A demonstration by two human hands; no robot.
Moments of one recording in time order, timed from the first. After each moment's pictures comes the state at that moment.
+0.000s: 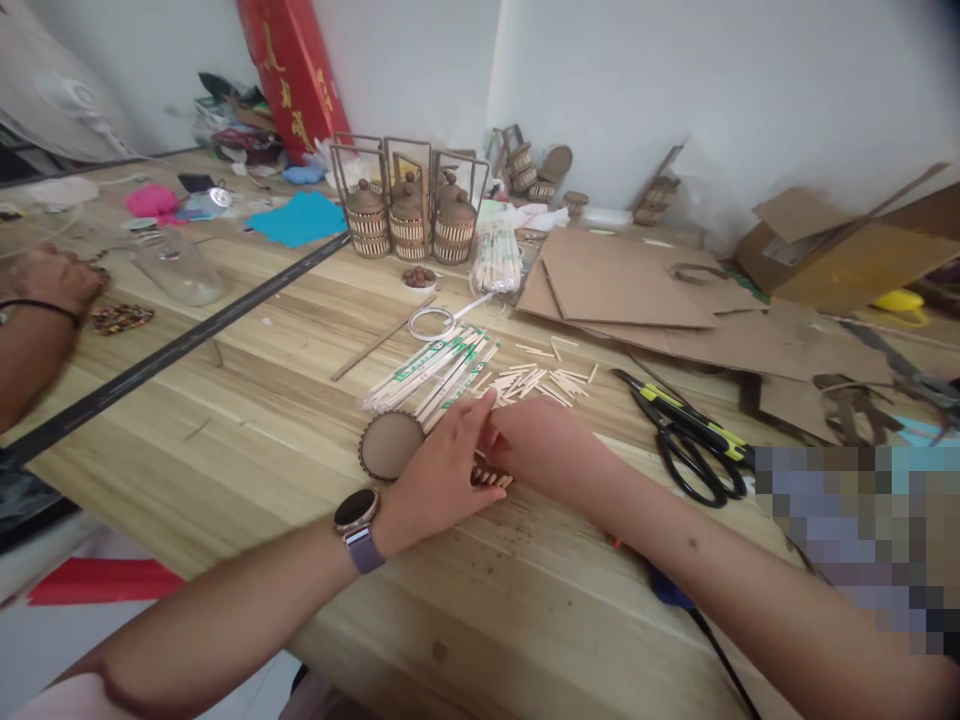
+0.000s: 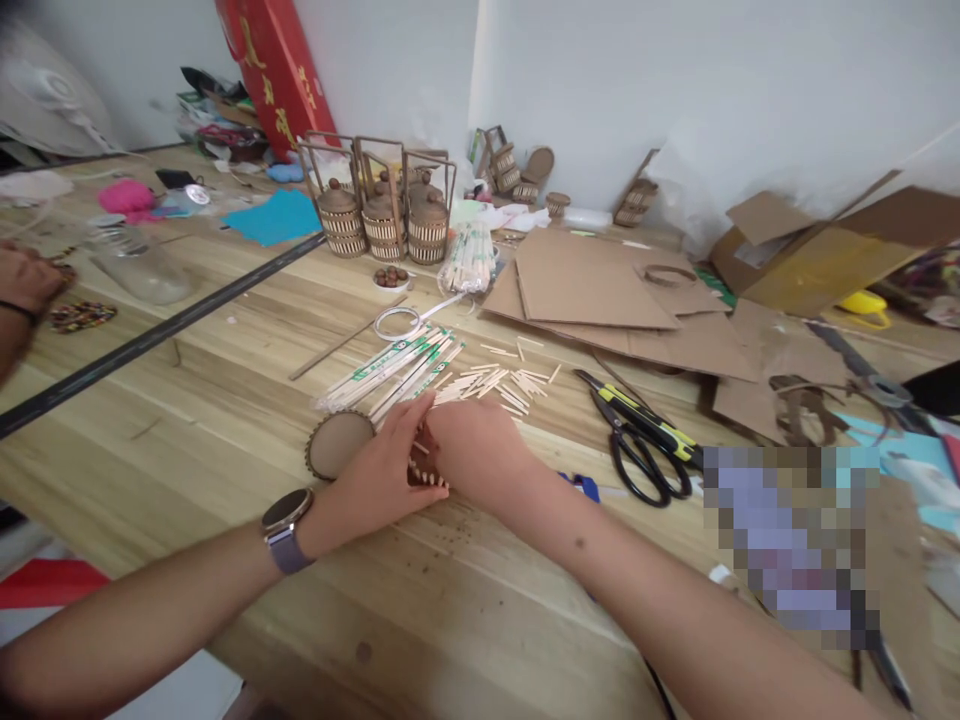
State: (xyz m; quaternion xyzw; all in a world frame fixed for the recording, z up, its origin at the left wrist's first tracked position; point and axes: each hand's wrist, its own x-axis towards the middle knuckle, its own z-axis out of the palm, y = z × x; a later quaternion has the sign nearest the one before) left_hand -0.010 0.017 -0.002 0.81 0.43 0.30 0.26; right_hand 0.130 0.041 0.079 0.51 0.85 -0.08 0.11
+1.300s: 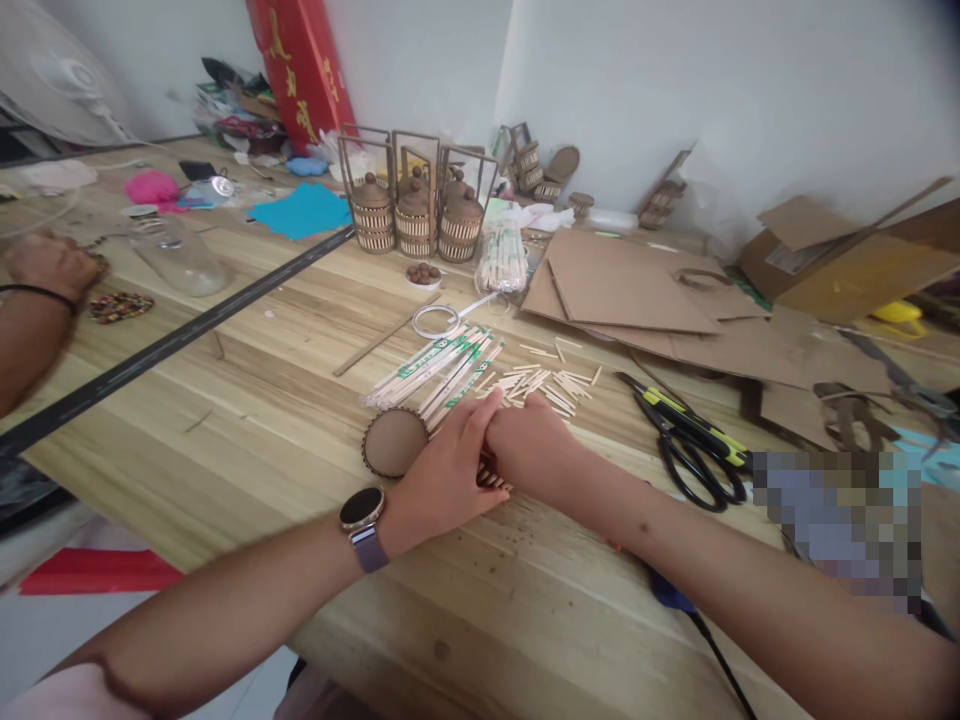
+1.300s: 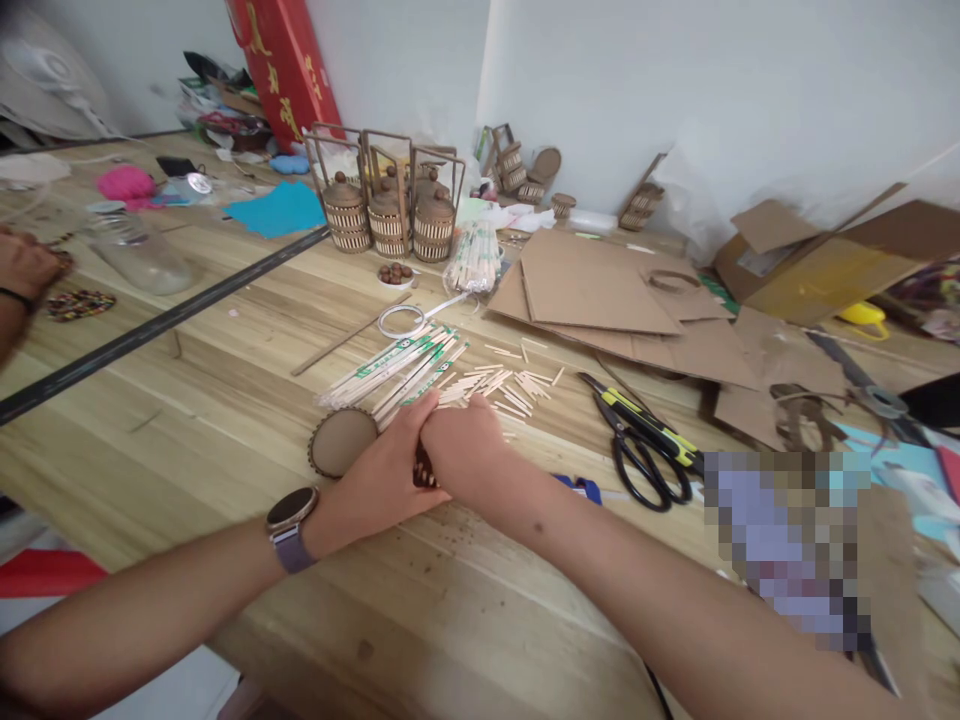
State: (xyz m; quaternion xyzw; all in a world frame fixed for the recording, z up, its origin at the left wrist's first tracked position) left_hand -0.009 0.017 -0.006 0.81 0.40 0.34 0.26; right_hand 0.109 0.041 0.084 0.46 0.85 -0.05 0.25
